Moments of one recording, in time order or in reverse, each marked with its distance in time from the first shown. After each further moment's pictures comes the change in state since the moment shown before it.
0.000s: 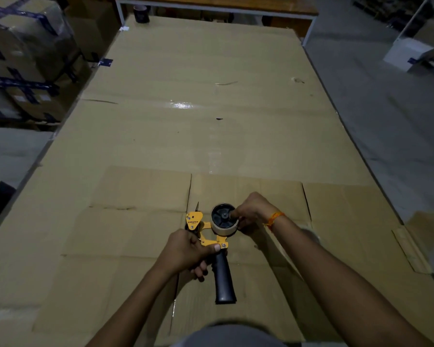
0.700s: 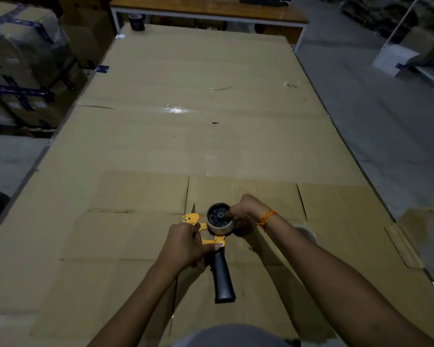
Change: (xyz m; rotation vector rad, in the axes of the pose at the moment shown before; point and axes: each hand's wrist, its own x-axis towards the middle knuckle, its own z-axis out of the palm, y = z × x) left_hand 0.012 0.003 -0.001 0.435 0.255 0.197; right_hand -0.007 -0.006 0.007 -0.116 0.061 -0.008
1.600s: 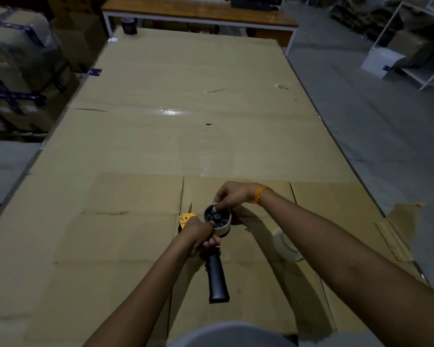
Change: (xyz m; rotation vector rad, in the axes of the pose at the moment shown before) left_hand 0.035 0.050 0.017 -0.606 -0.255 -0.496; right_hand 0.008 -0.028 -0.036 -0.435 -0.267 -0.533
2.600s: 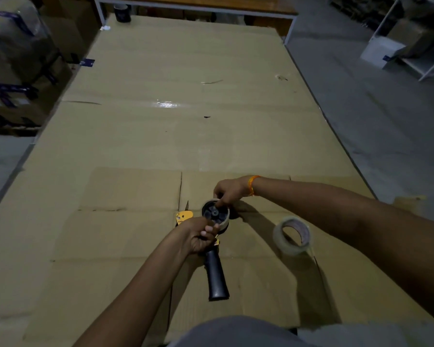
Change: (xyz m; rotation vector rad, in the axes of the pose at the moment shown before) left_hand -0.001 0.007 -0.008 -0.709 -0.393 -0.371; right_hand 0.016 -0.004 0.001 -0.202 -0.163 0.017
